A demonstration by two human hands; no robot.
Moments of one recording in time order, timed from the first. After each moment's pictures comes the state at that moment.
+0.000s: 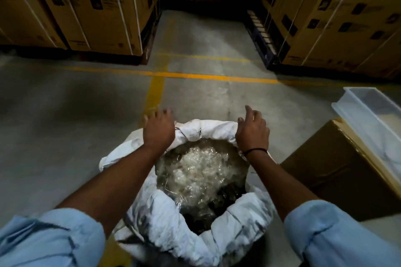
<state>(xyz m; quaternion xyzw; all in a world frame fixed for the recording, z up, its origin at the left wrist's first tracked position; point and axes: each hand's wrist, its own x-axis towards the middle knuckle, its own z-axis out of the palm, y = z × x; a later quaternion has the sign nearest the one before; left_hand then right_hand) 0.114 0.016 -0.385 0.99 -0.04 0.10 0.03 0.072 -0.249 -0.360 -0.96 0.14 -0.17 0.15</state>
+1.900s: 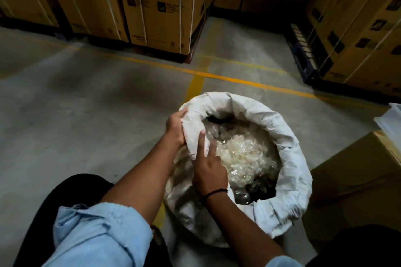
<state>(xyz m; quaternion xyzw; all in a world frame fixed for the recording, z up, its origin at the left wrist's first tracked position) 0.023 0.101 -0.345 0.41 0.26 -0.09 0.87 -0.104 -0.014 -0.374 -0.99 -0.07 -0.10 0.10</state>
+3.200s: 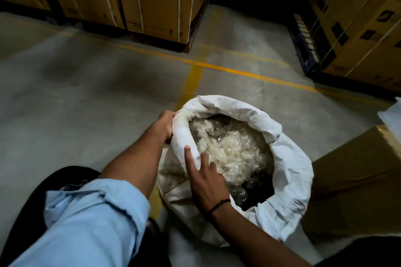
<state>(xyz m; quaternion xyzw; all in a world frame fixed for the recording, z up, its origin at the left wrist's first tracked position) 0.039 0.135 -0.377 0.53 0.35 -0.22 0.74 -0.140 -0.030 -0.371 -0.98 -0.18 0.03 0.03</state>
